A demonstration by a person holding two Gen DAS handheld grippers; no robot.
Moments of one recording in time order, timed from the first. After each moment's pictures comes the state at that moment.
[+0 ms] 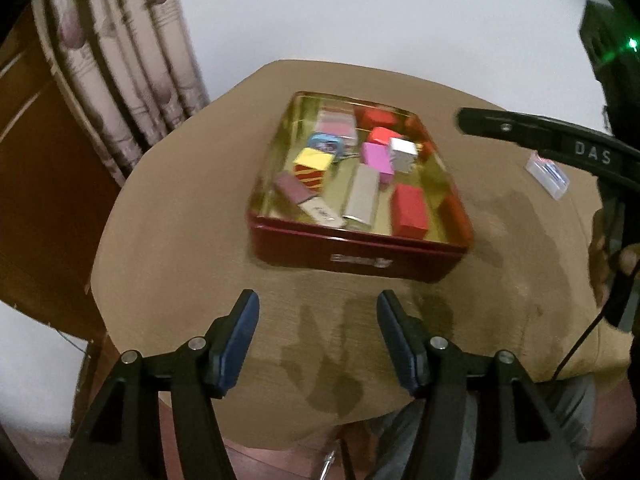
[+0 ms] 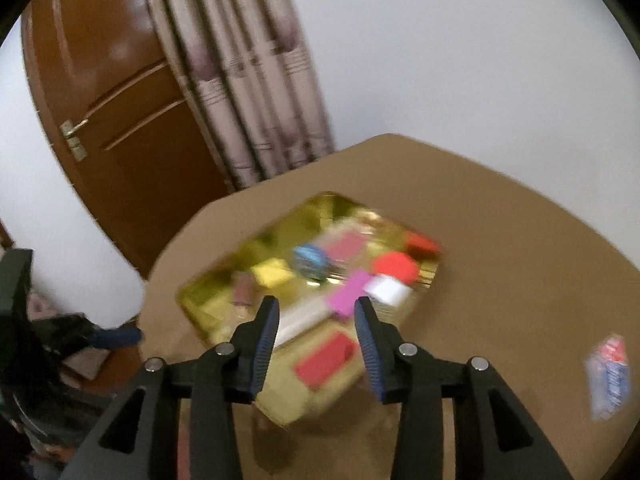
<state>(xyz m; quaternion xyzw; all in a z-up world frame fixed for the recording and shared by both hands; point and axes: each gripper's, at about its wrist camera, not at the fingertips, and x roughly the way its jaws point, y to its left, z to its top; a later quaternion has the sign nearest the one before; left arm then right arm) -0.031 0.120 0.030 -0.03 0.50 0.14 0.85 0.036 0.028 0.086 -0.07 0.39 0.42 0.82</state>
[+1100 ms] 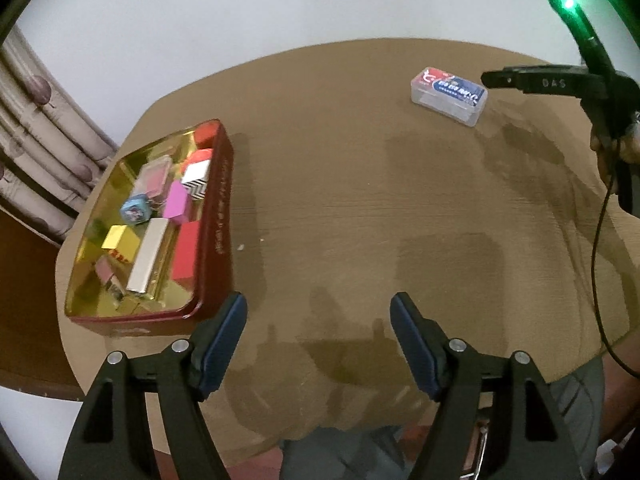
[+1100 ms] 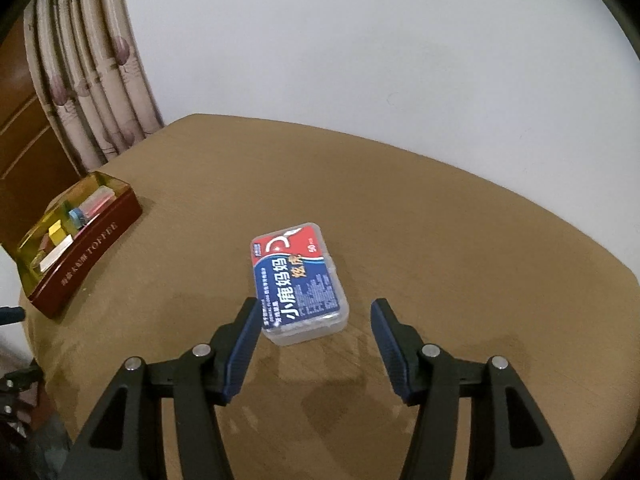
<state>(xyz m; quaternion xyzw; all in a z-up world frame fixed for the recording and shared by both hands) 0.063 -0.071 -0.016 0.11 0.55 0.07 0.83 0.153 -0.255 0.028 -0.08 0.43 0.25 0.86</state>
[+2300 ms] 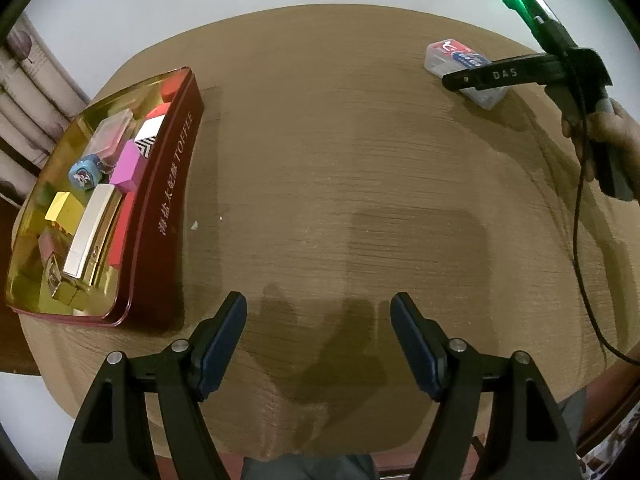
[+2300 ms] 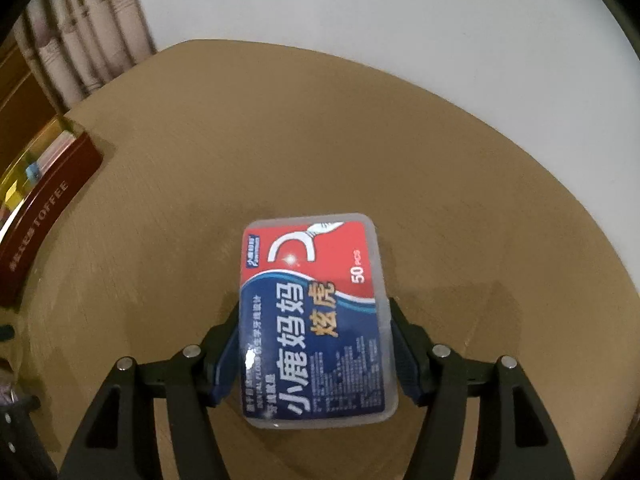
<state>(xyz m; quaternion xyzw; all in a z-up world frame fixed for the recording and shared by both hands) 0.080 -0.058 -0.055 0.04 0.59 0.05 0.80 0.210 -0.183 -0.033 -0.15 0.52 0.24 0.81</state>
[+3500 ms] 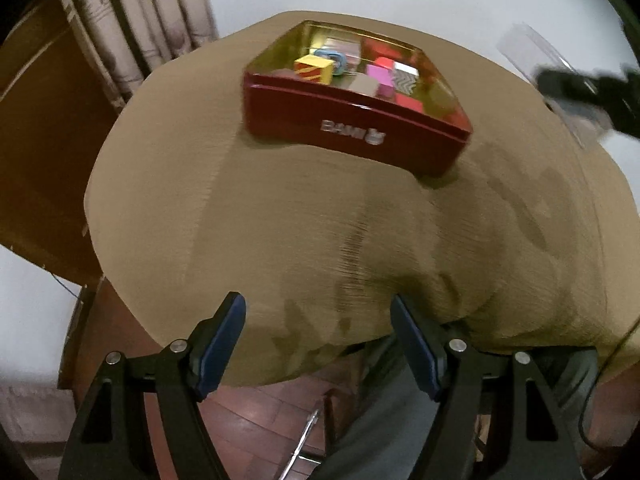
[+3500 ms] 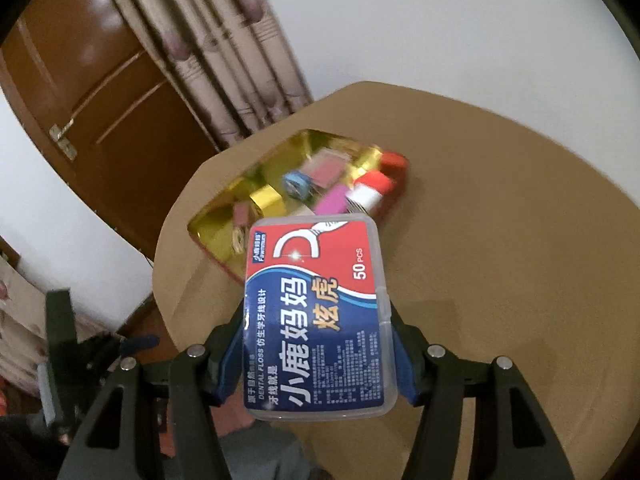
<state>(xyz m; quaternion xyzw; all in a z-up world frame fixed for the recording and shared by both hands) -0.080 0.112 -0.017 -0.08 0.55 0.16 0.82 -0.003 -0.015 0.097 -0.06 0.48 0.40 0.78</state>
